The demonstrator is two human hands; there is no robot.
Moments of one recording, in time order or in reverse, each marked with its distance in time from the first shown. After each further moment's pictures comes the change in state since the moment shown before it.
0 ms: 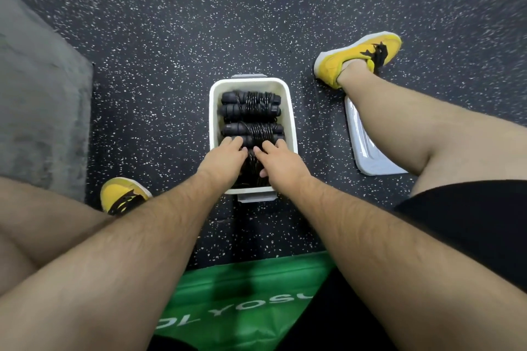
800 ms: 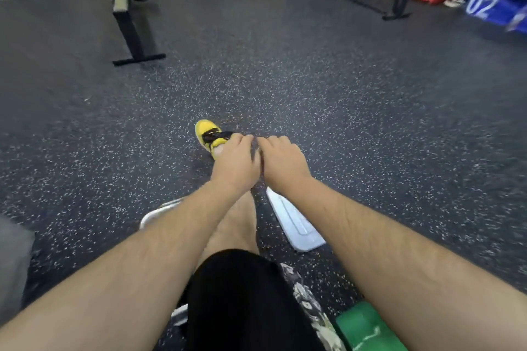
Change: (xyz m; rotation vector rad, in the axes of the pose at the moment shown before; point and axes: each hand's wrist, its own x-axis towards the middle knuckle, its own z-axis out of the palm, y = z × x) left_hand 0.083 0.185 -0.236 -0.351 0.655 0.161; right_hand -0.098 0.162 -0.196 -0.066 0.675 0.348
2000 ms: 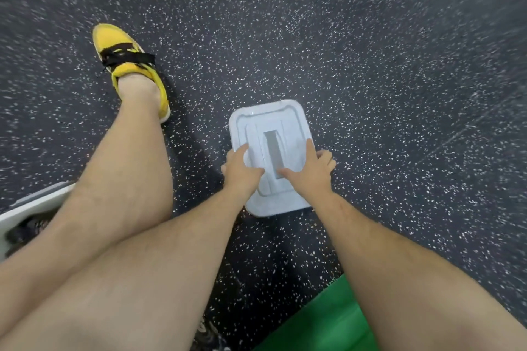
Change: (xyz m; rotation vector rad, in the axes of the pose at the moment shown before) left_hand 0.028 0.006 0.297 -0.612 -0.432 -0.705; right_hand -0.076 0.203 0.246 0.396 -0.312 0.911
